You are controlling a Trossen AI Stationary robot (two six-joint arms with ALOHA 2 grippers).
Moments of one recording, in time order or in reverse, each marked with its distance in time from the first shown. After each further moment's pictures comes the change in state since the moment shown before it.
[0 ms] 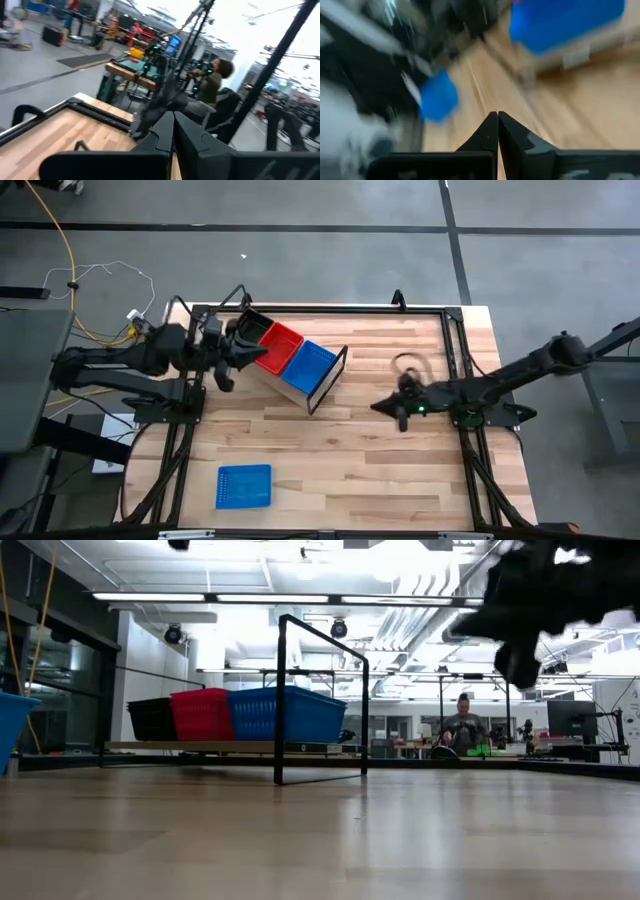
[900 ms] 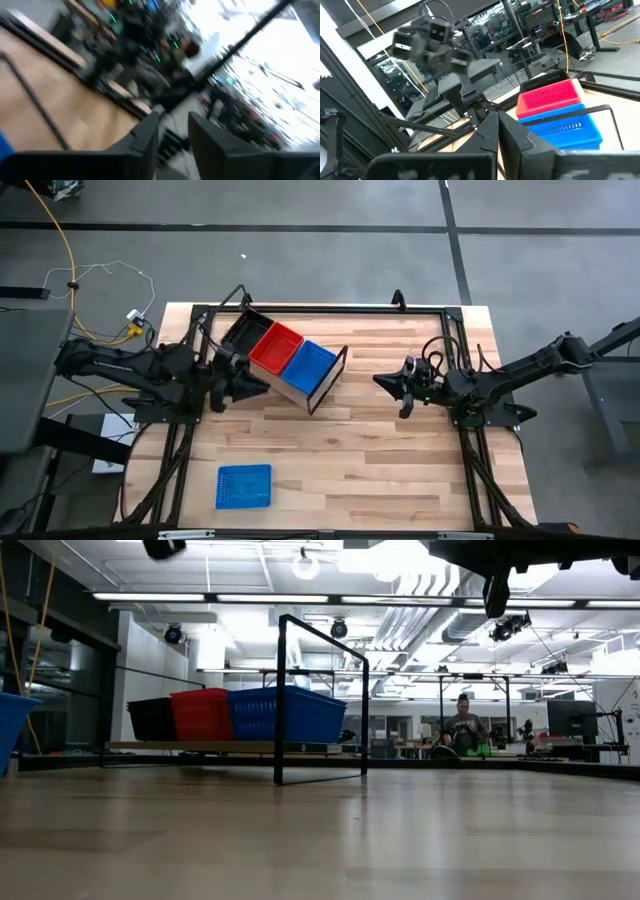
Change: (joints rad) left arm -0.190 -0.002 -0.155 0.091 0.024 -0.344; right arm 0.026 -0.104 0.094 0.200 0.314 -0.390
